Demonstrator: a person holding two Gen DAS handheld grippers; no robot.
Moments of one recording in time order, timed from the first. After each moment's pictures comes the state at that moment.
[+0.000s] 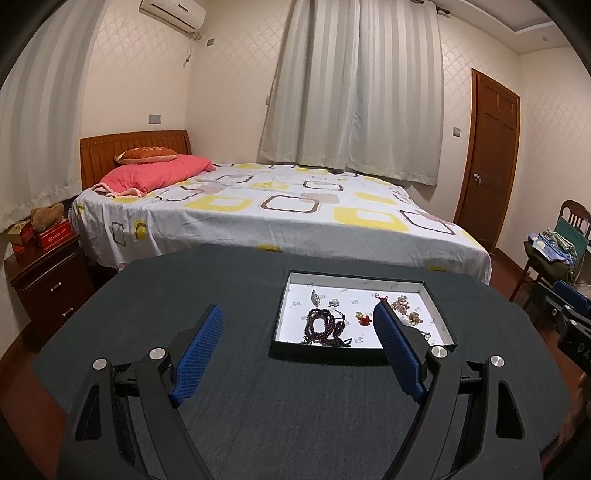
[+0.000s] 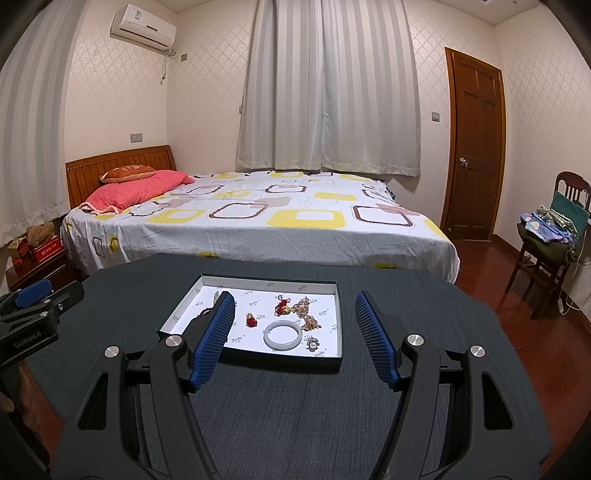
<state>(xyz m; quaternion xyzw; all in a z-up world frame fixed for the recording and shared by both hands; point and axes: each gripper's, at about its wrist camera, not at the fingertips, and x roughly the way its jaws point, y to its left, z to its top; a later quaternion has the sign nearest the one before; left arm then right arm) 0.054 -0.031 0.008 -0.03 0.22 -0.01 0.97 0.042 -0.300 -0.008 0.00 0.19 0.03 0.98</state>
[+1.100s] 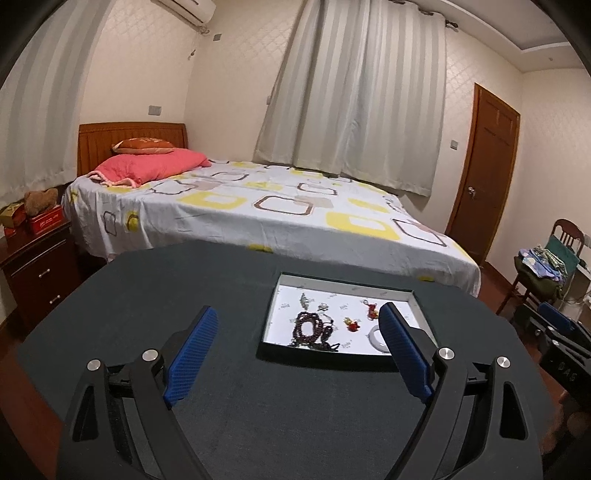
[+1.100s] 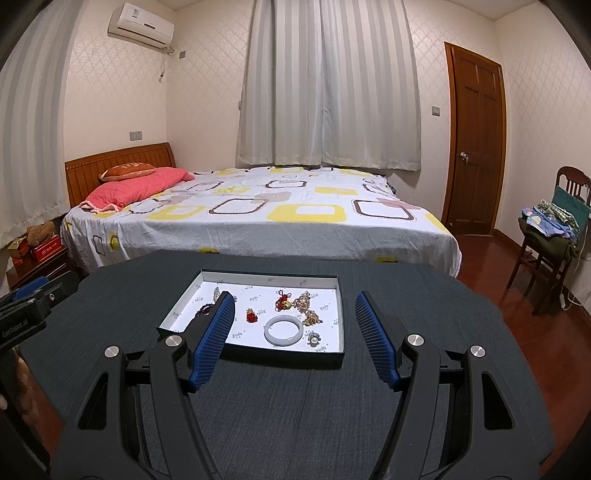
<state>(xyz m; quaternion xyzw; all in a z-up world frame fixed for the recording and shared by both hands) 0.060 -0.021 0.005 -0.07 0.22 -0.02 0.97 0.042 -0.298 -0.016 0.01 0.20 0.03 0.98</state>
